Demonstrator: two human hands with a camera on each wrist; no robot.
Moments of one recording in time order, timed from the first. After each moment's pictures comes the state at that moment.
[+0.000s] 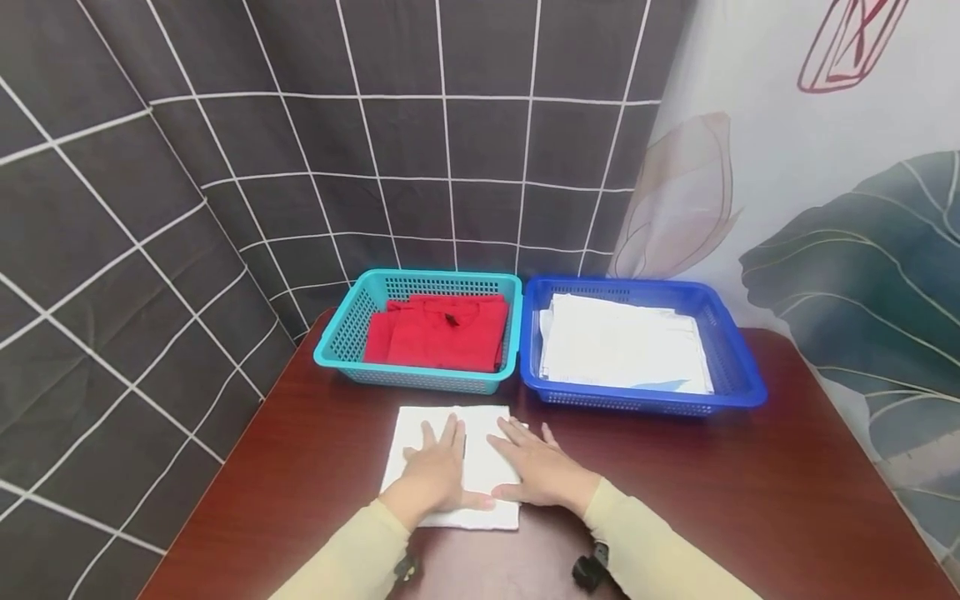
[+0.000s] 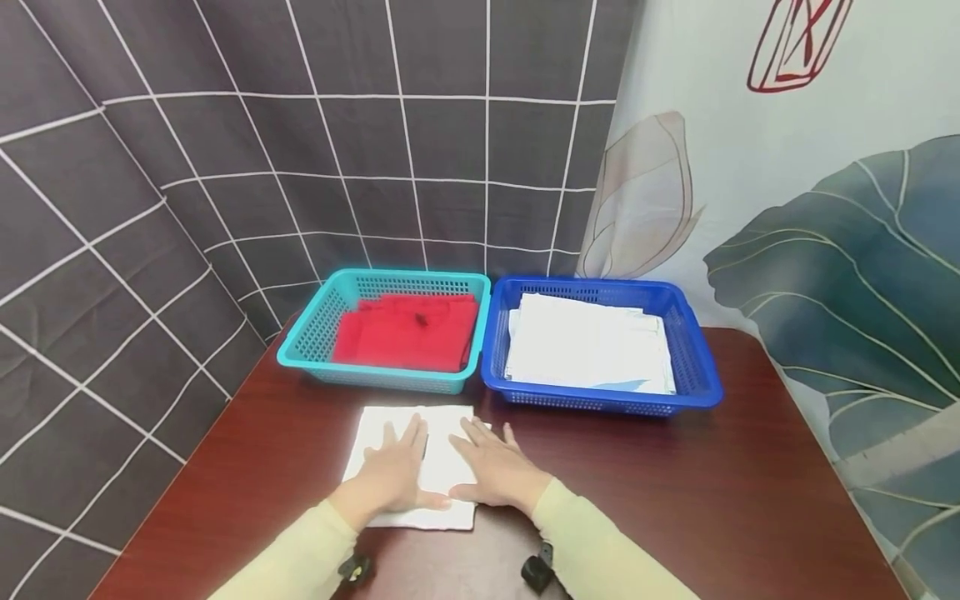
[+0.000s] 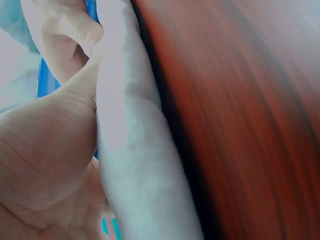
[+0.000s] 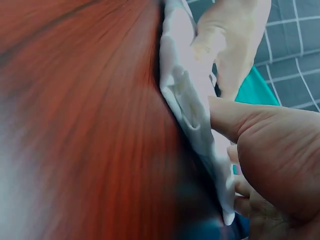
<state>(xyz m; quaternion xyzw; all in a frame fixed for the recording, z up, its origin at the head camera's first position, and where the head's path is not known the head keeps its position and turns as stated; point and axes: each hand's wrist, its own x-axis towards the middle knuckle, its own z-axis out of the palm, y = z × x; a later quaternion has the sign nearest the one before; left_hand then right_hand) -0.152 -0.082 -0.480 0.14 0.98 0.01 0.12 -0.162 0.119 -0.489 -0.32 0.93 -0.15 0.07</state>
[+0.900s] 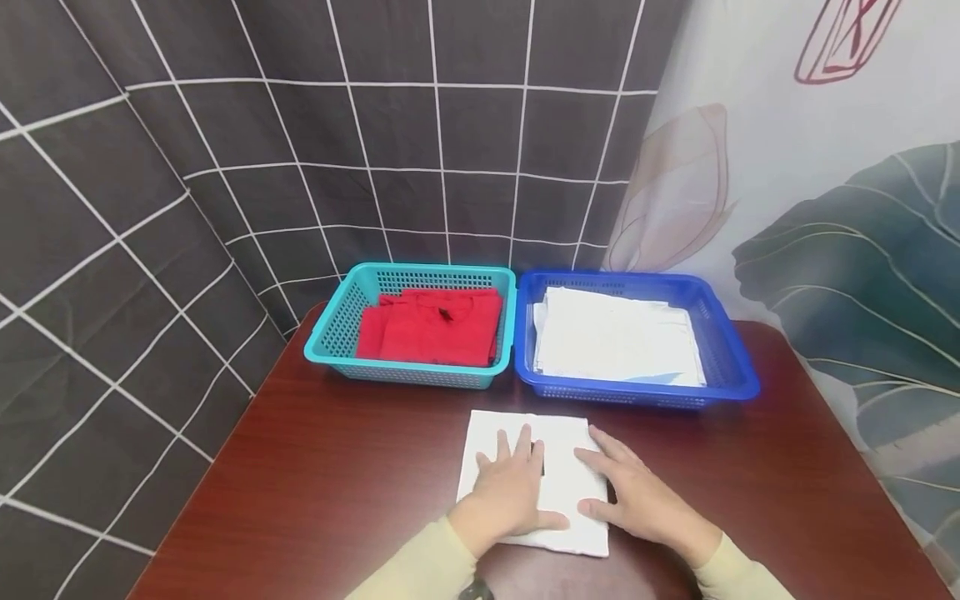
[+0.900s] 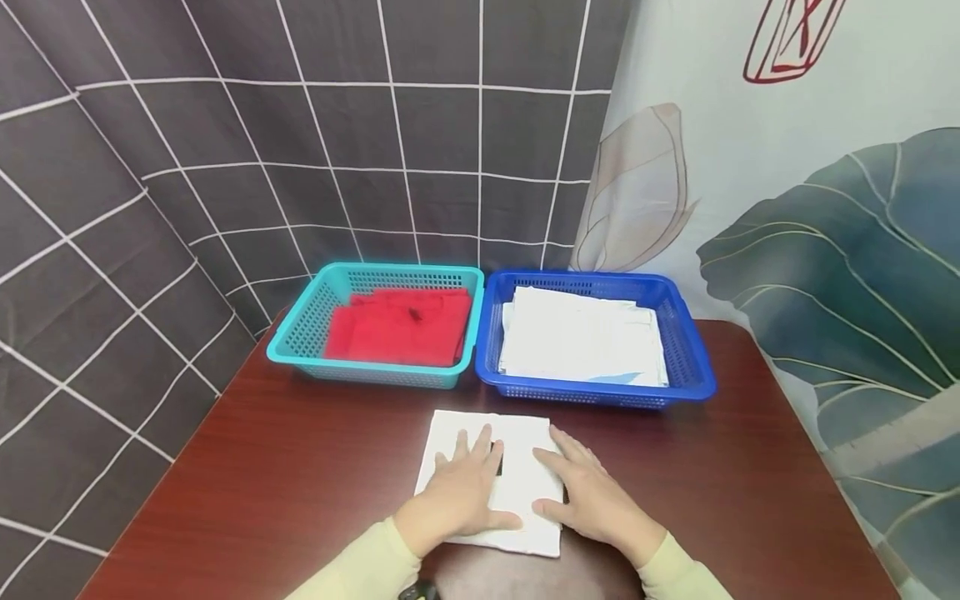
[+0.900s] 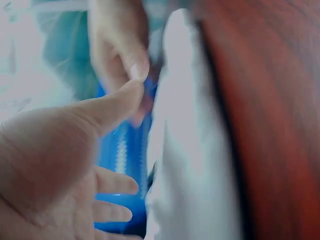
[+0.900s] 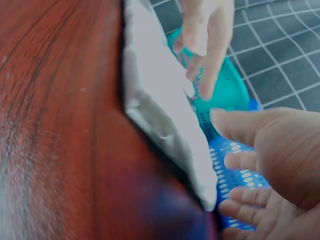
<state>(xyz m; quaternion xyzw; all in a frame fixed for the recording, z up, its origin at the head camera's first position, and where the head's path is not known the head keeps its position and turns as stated) -0.127 0.008 -0.472 0.21 0.97 0.07 0.10 -0.110 0.236 -0.485 -0.22 0.94 -0.25 -0.01</state>
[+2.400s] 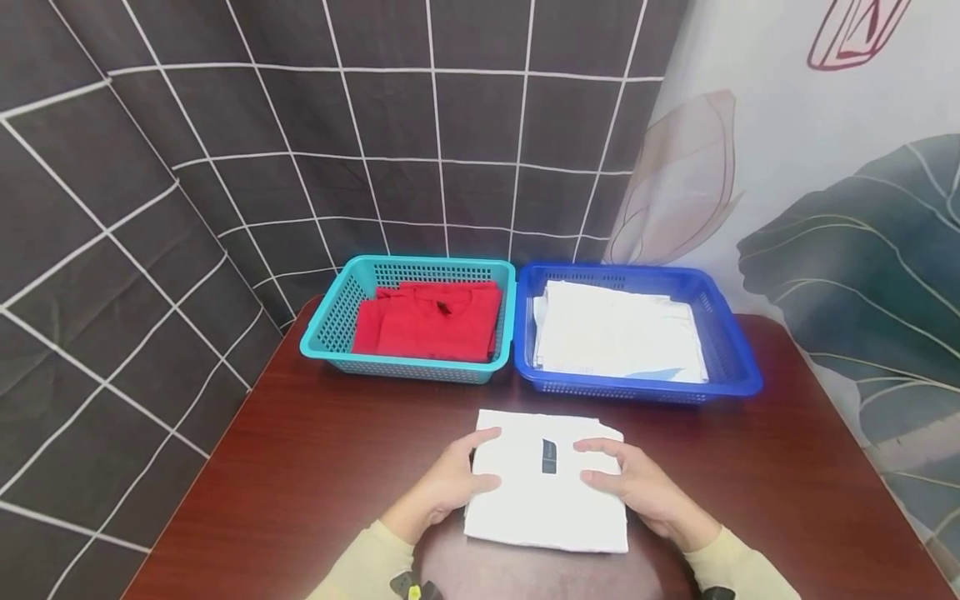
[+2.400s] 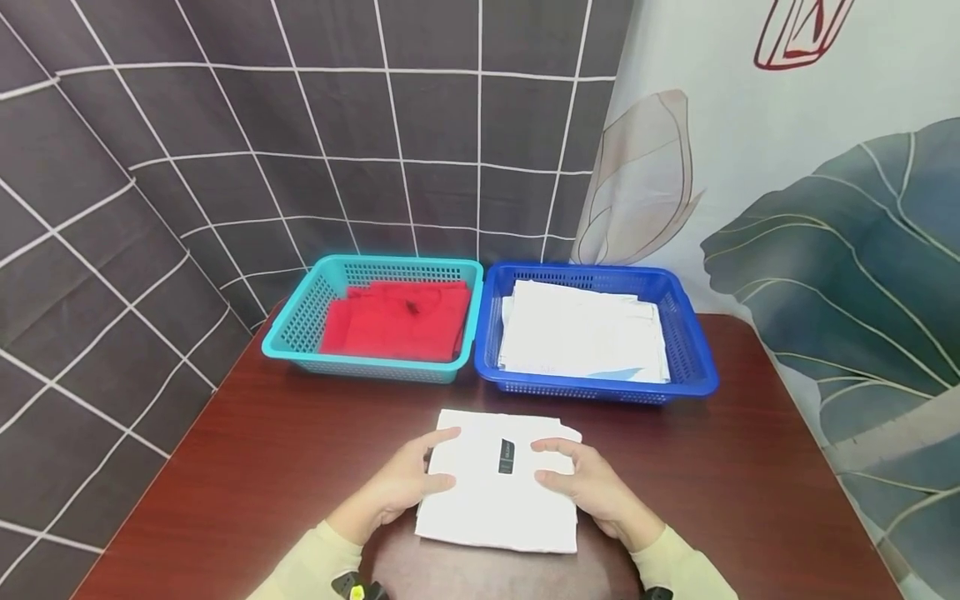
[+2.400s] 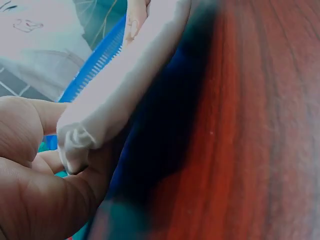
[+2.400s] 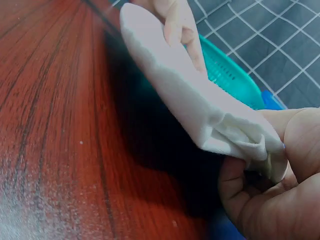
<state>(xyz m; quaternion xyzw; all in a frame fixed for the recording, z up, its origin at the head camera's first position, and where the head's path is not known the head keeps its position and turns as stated) -0.140 -0.061 -0.488 0.08 0.80 0.56 0.19 -0.123 0.230 -0.492 -0.02 0.78 -0.60 0.18</state>
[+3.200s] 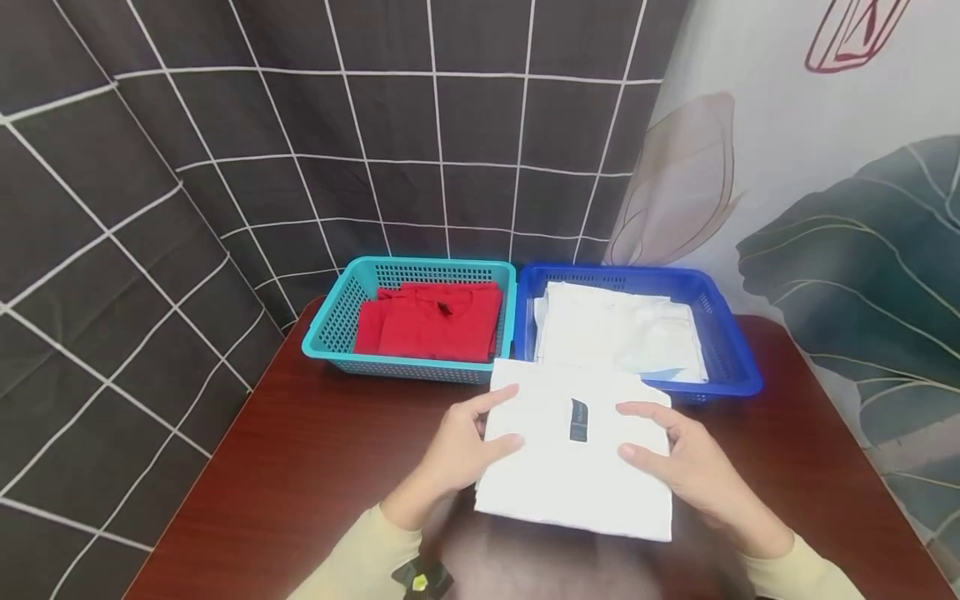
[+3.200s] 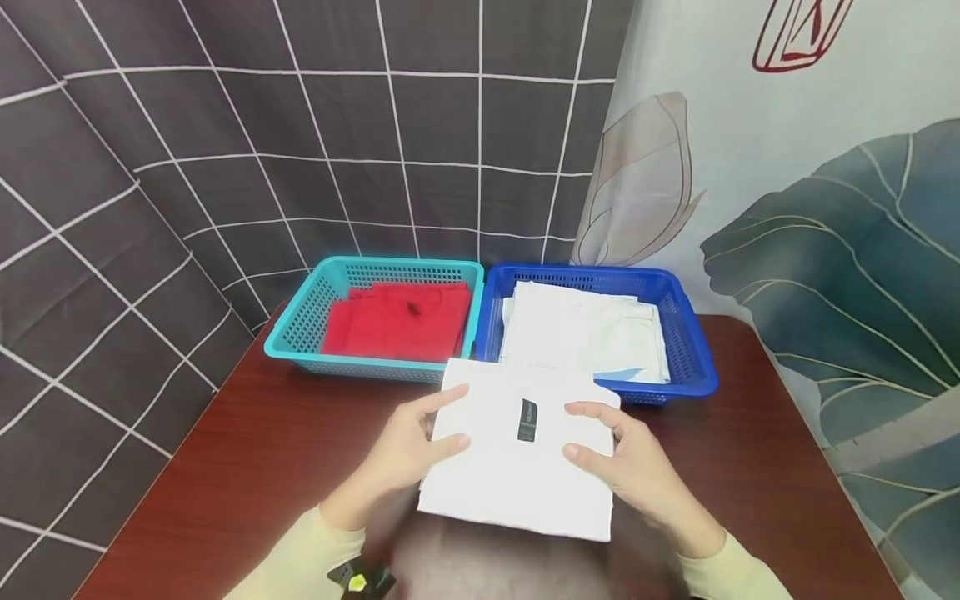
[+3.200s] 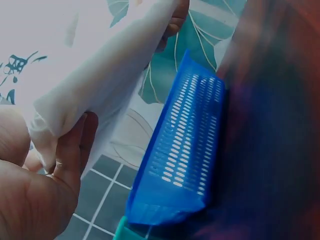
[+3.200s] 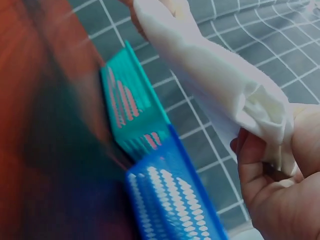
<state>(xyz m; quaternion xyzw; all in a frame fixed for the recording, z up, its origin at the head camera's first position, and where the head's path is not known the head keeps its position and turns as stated) -0.147 -0.046 -0.414 0.17 0.77 0.61 0.10 -0.107 0.252 -0.404 -0.04 0.80 -0.59 0.07</state>
